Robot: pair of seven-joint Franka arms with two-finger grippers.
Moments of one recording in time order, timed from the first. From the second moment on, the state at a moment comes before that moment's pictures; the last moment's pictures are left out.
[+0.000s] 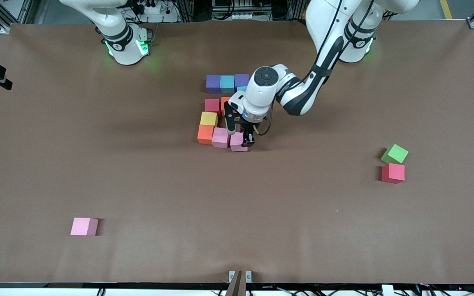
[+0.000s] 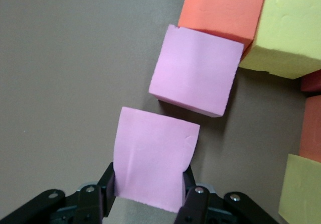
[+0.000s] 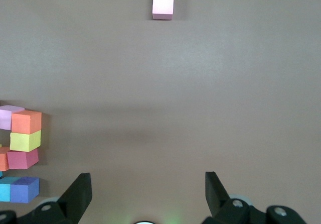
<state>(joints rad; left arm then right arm) -0.73 0.57 -0.11 -1.92 0.09 2.75 0.53 -0.02 -0.06 -0.08 -1.50 0.01 1.42 -0.13</state>
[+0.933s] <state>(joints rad) -0.73 0.59 -0.12 -1.92 0.08 2.75 0.51 -0.02 -0.05 -0.08 -1.50 0.01 1.42 -0.13</state>
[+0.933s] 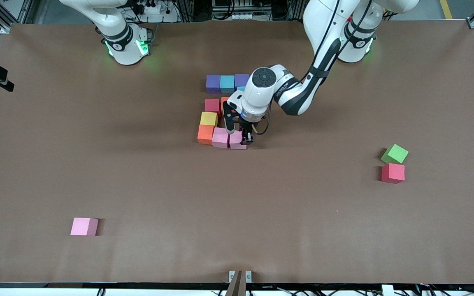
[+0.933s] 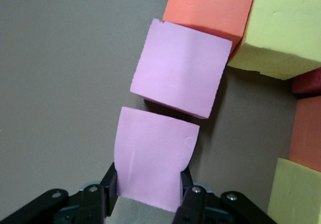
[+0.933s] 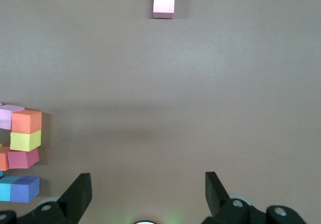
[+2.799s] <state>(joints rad) -0.56 0.32 -0.20 -1.76 0.08 2.16 0.26 -0.02 -0.05 -0.08 -1.50 0.02 1.43 -0.13</state>
